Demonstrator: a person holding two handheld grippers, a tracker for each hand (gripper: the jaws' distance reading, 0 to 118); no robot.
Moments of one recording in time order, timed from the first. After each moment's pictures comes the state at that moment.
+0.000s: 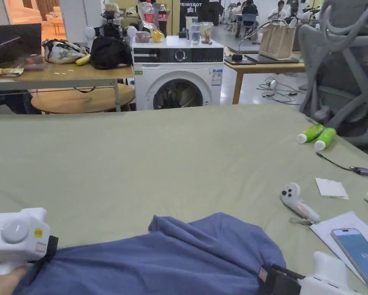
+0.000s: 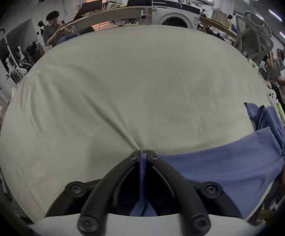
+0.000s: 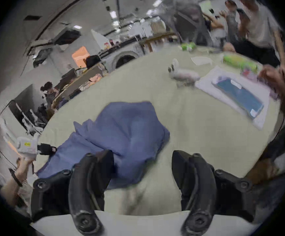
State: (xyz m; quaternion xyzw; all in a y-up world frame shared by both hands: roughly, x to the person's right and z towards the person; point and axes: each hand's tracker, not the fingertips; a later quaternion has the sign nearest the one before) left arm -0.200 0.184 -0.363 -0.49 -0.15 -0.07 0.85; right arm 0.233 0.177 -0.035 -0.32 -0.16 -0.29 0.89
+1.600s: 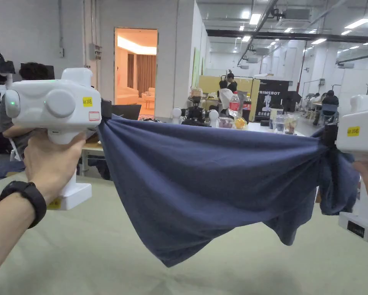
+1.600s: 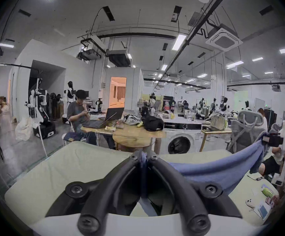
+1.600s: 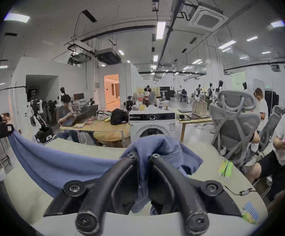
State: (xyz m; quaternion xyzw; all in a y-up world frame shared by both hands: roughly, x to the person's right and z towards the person) left arm -0.239 0.525 -0.461 -0.07 -0.13 0.03 0.99; right arm 0.255 0.520 -0.378 -0.10 -0.10 -0.04 0.99
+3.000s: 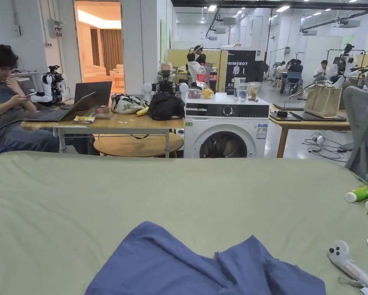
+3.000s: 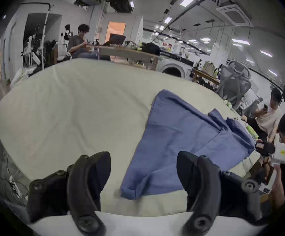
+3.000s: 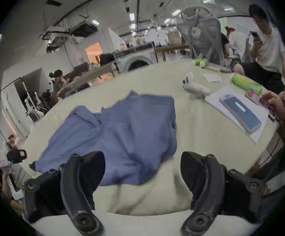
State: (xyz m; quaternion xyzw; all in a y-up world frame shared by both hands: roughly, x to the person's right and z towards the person) left arm -0.340 0.217 -0.154 -0.31 -0.17 0.08 0.93; right arm 0.190 0.204 -0.006 -0.25 -0.13 -0.17 0.94
